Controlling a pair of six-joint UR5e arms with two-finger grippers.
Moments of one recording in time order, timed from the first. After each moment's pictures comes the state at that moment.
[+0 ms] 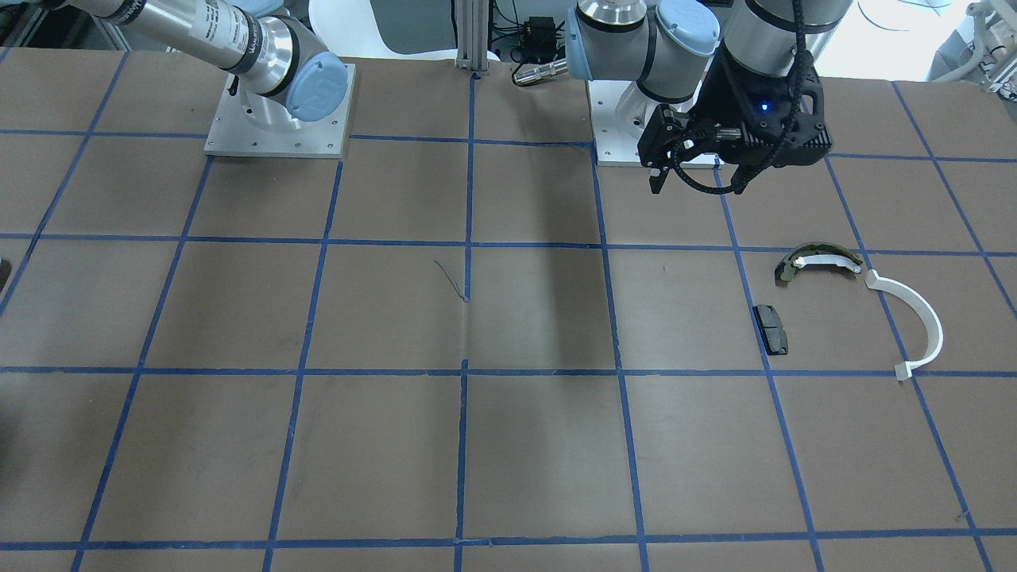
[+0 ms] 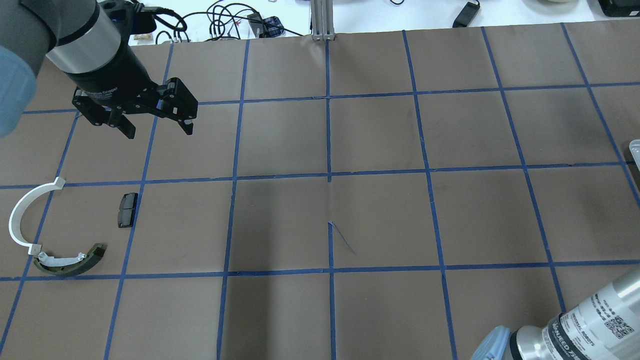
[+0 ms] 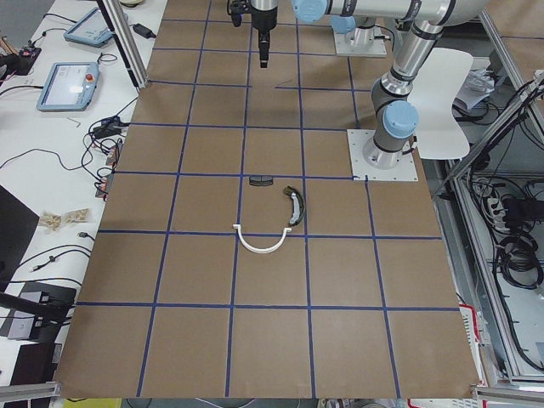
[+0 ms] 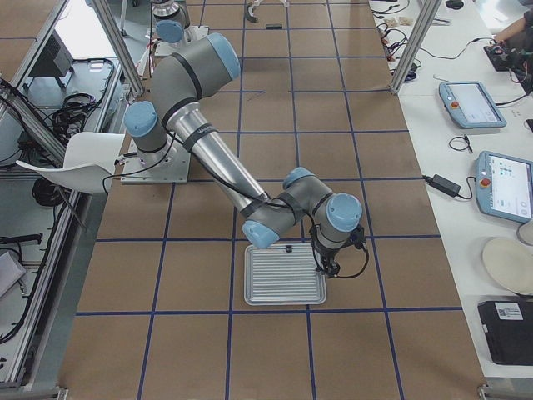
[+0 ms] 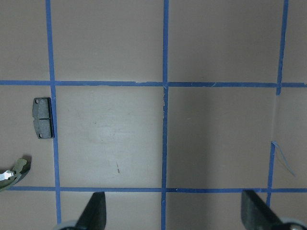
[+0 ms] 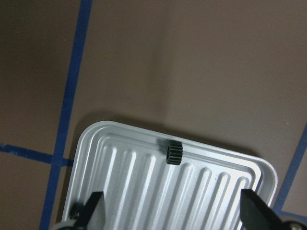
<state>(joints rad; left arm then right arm) -1.55 -1.51 -1.59 -1.59 1.57 0.00 0.75 -0.87 1.25 -1.96 -1.61 -1.10</state>
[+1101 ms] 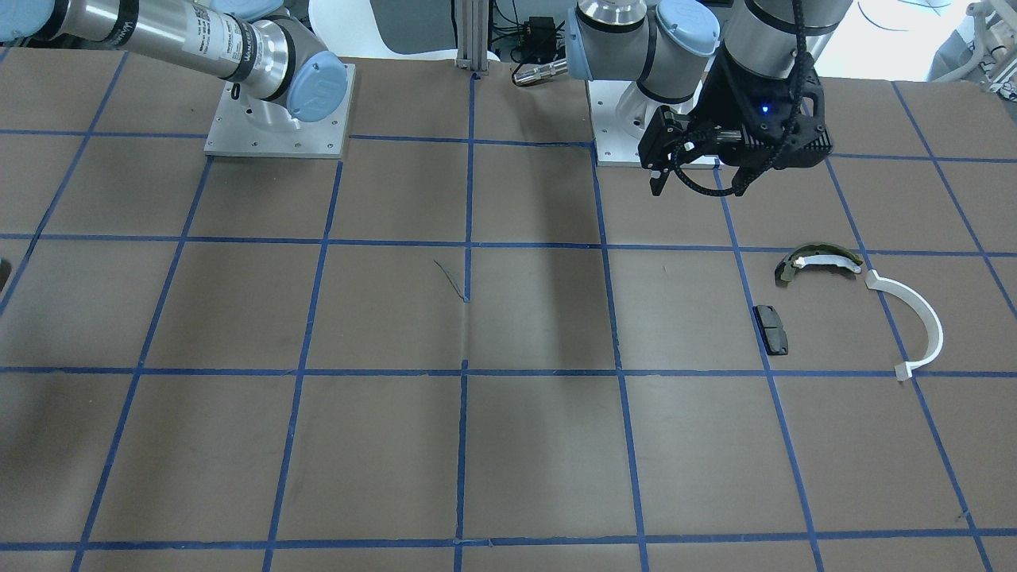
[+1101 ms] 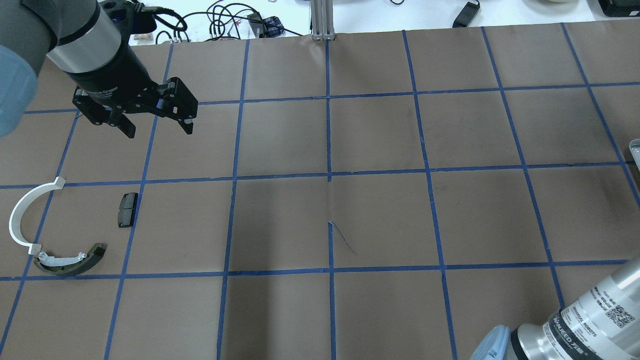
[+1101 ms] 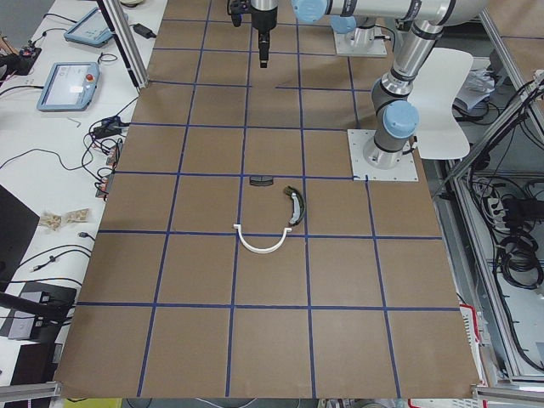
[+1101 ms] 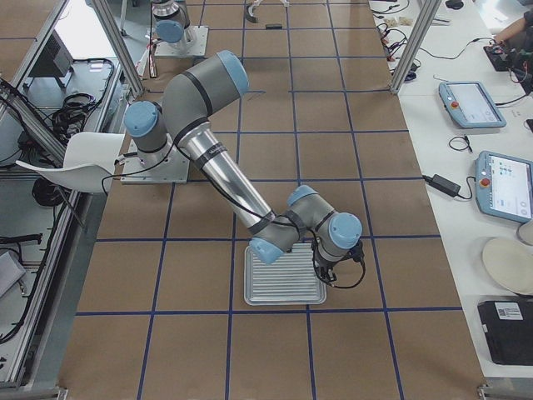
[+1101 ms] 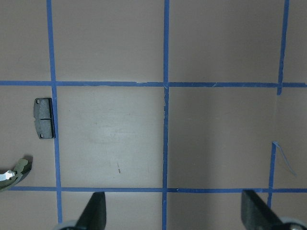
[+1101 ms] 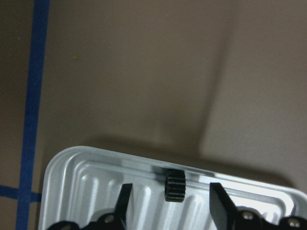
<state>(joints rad) -1.55 -1.52 -1.59 -1.59 1.57 0.00 0.75 -0.79 1.23 -1.98 -1.60 -1.06</state>
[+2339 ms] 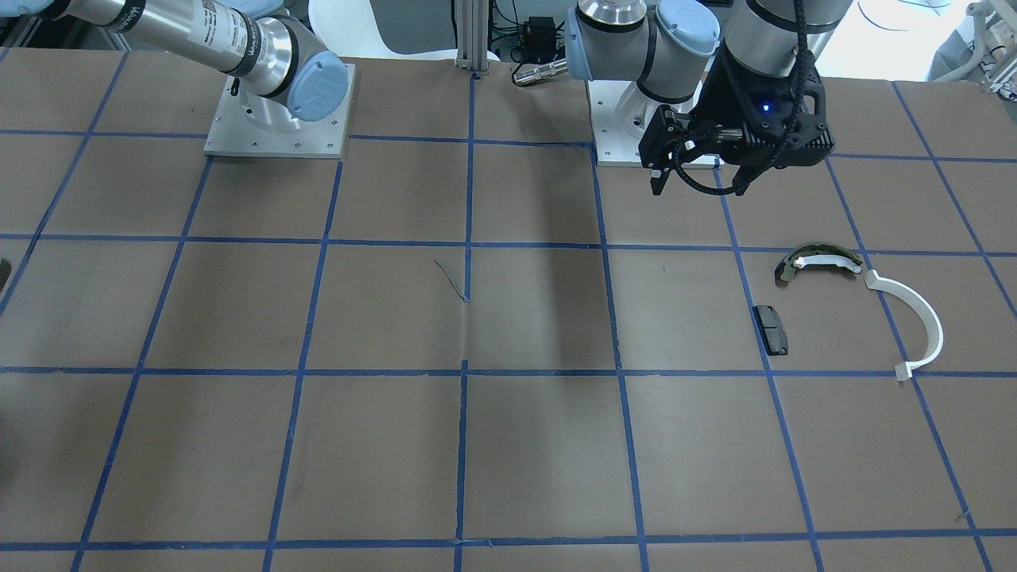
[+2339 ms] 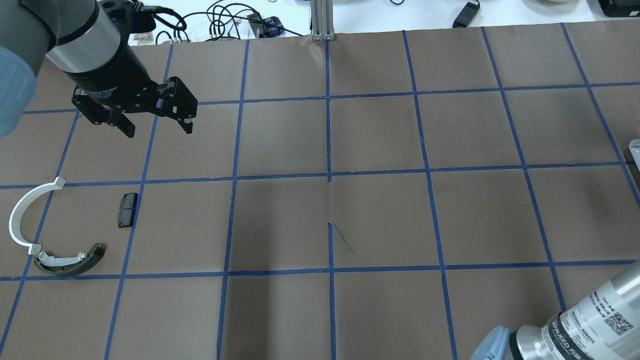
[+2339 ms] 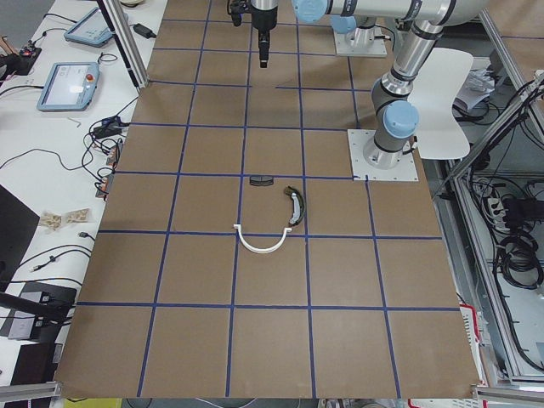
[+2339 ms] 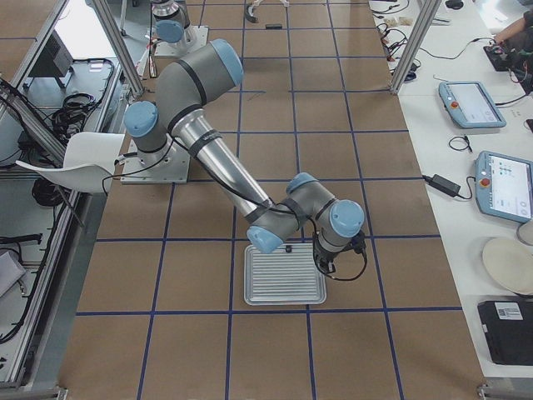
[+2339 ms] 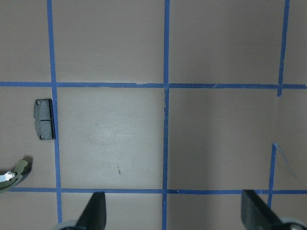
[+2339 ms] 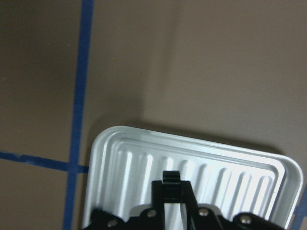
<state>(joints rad) -1.55 -1.51 -1.59 -1.59 1.57 0.00 0.77 -0.89 1.24 -1.87 -1.61 -1.00</state>
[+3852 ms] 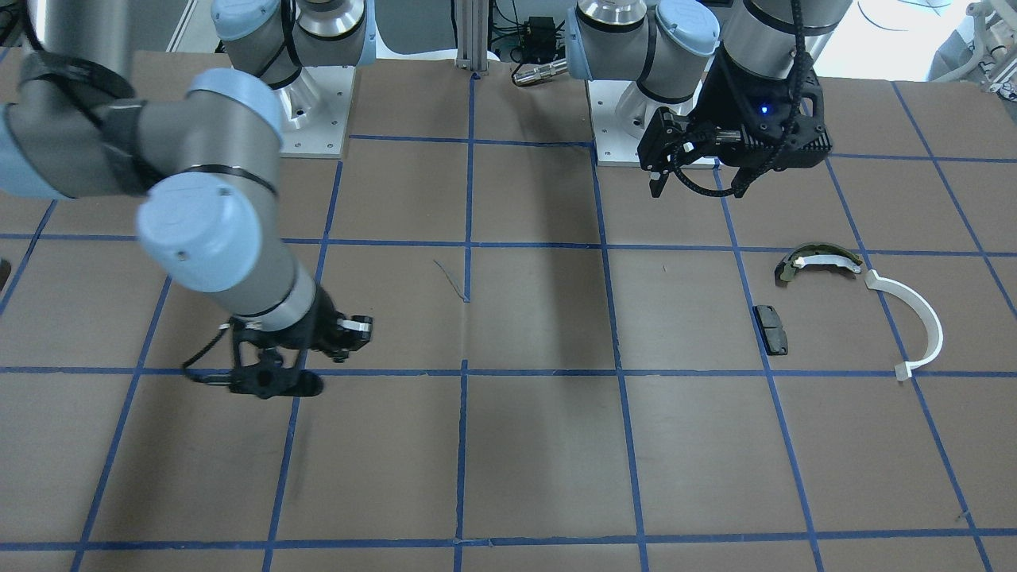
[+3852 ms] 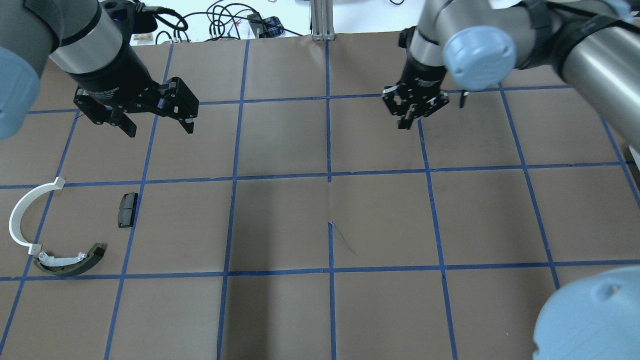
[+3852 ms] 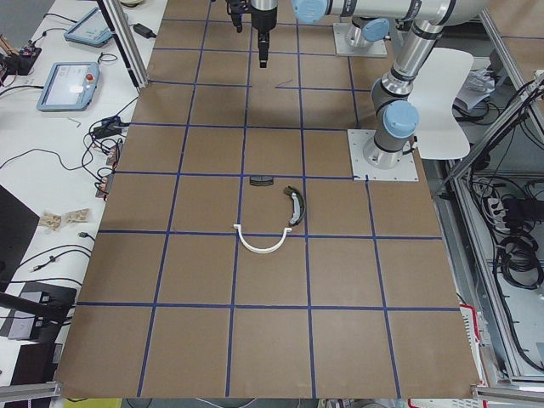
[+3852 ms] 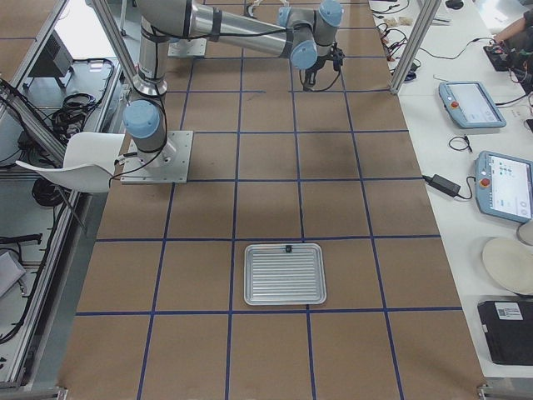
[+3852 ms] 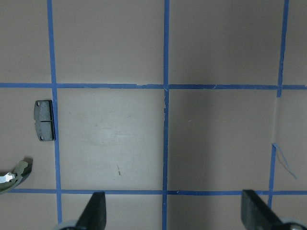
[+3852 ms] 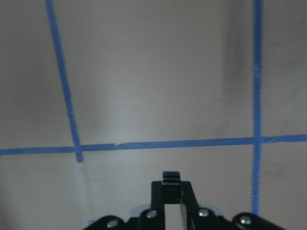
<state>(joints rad) -1.55 -1.52 -1.60 -1.57 1.57 0.00 1.73 -1.19 1.53 -1.83 -1.45 0.22</state>
